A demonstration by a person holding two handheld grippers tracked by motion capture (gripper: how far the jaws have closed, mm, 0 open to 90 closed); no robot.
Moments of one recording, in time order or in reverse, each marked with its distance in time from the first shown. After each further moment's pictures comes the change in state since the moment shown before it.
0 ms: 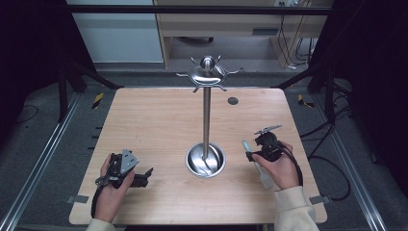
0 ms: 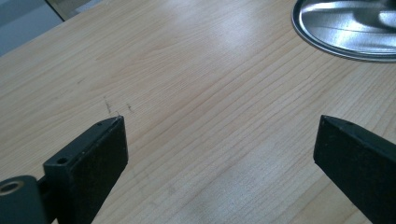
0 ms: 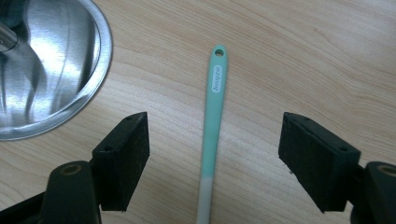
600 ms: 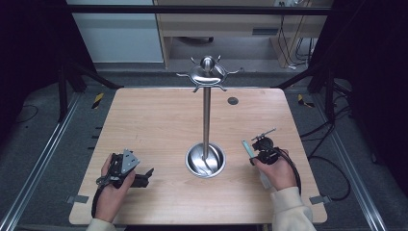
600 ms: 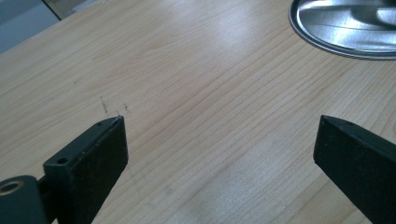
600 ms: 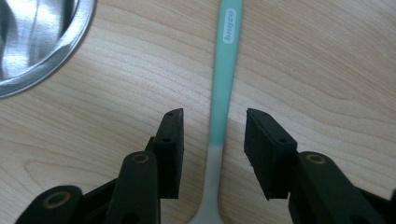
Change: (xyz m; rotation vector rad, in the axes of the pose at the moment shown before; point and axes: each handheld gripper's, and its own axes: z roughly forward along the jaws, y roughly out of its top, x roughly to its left) left arm -0.001 0.000 0.001 0.009 -0.004 0.013; right arm 0.004 -0.010 0.018 0.167 -0.008 0.001
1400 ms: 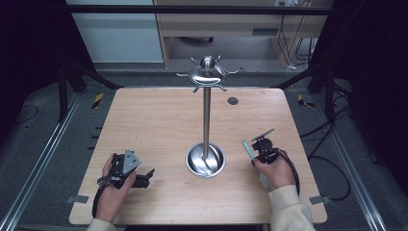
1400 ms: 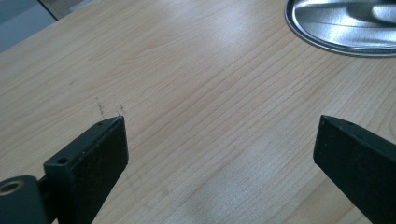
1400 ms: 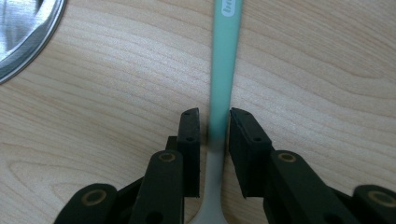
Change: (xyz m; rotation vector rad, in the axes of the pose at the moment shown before) left arm -0.002 0.001 0.001 0.002 -0.009 0.008; right arm -0.005 0.001 0.013 0.078 0.021 0.037
